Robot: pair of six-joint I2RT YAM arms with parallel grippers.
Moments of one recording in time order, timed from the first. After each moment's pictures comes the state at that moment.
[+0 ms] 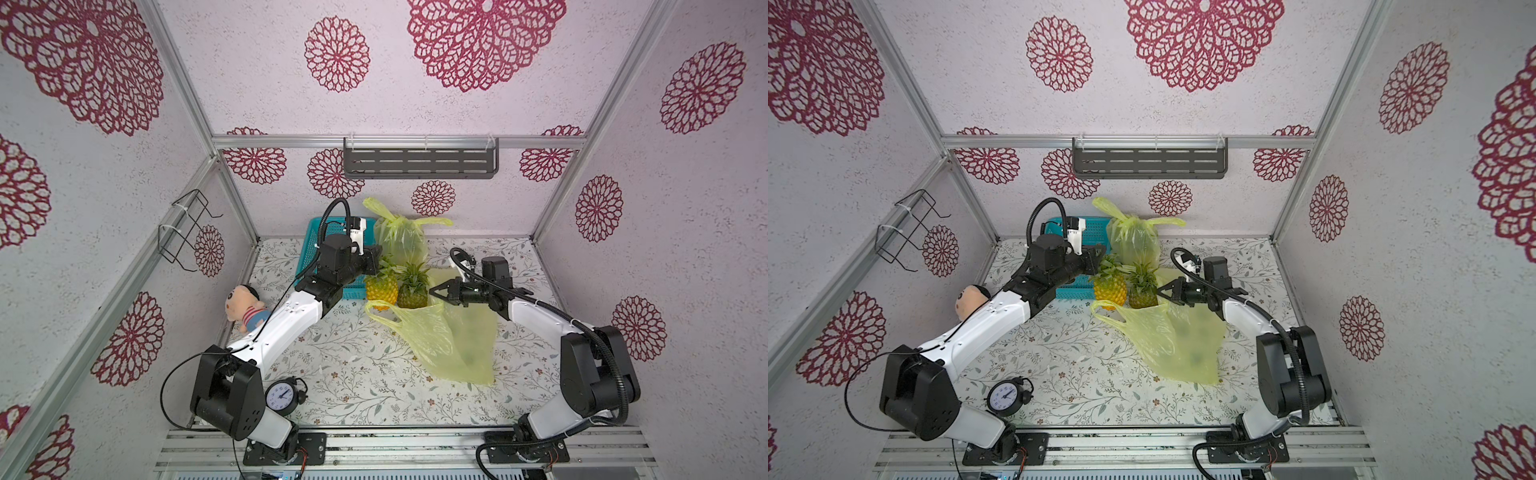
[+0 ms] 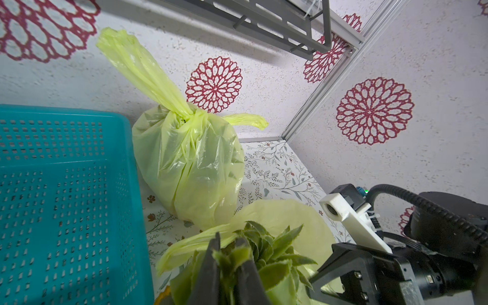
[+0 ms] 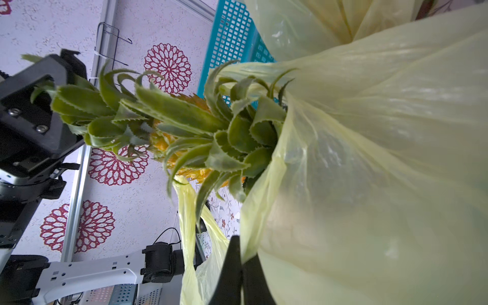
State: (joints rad) left arm -0.45 1.52 1.22 0.03 0.15 -0.39; right arm 0.25 1.58 0.99 -0.05 -0.89 0.58
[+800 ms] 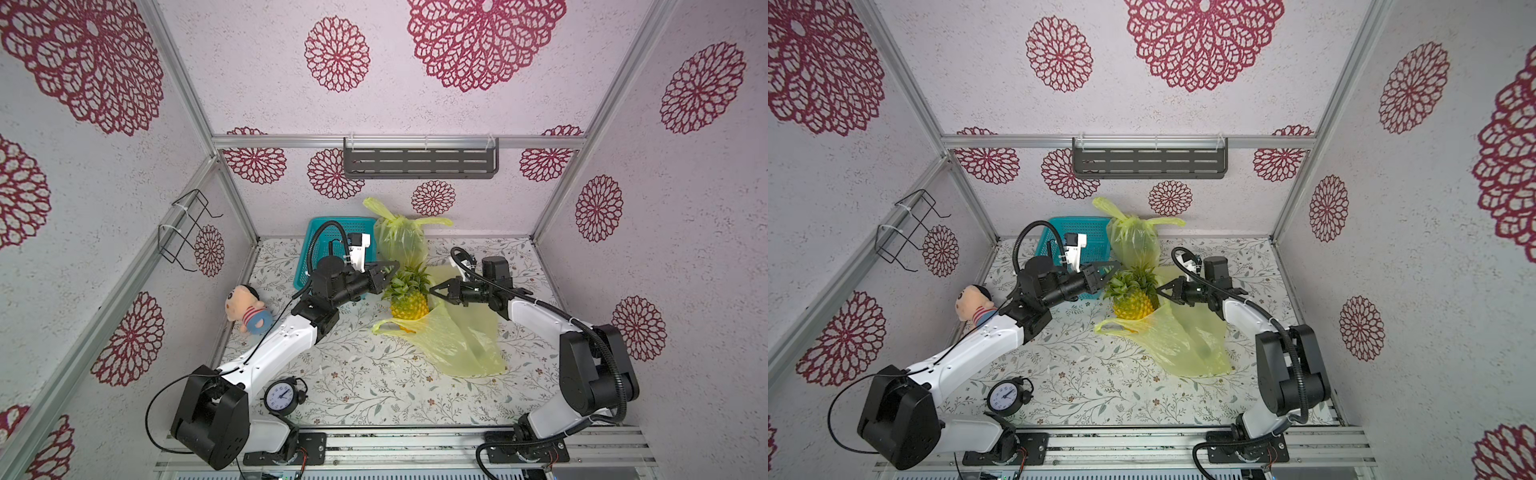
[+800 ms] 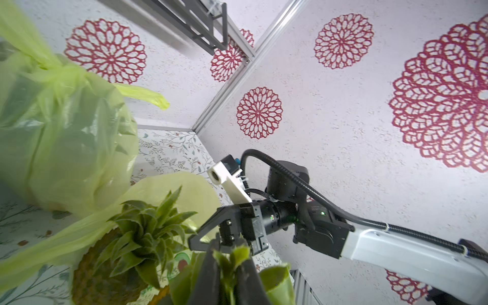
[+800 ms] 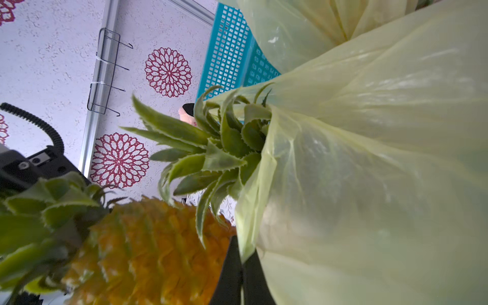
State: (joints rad) left arm -0.52 1.38 0.95 0.38 0.45 -0.69; right arm 0.25 1.59 0.99 -0.02 -0.89 0.60
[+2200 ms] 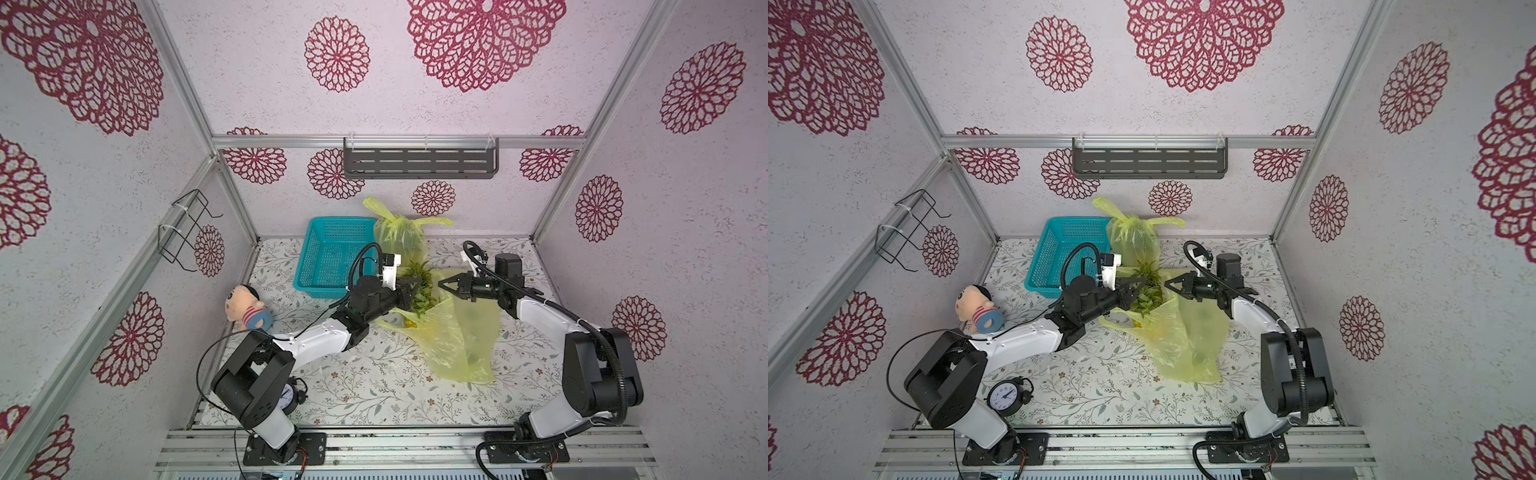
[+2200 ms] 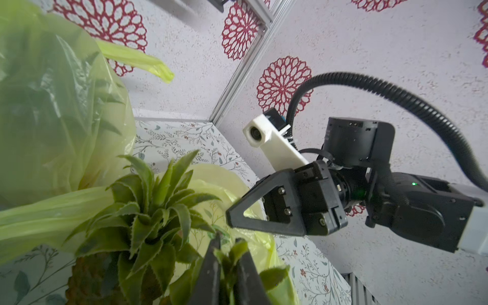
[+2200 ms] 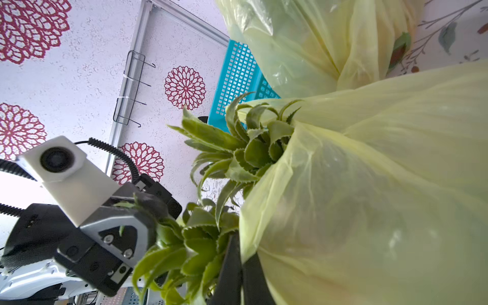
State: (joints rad) left arm -0.69 1.64 0.92 0.60 0.20 -0.54; right arm 0.17 1.58 0.99 0.04 -0.97 0.62
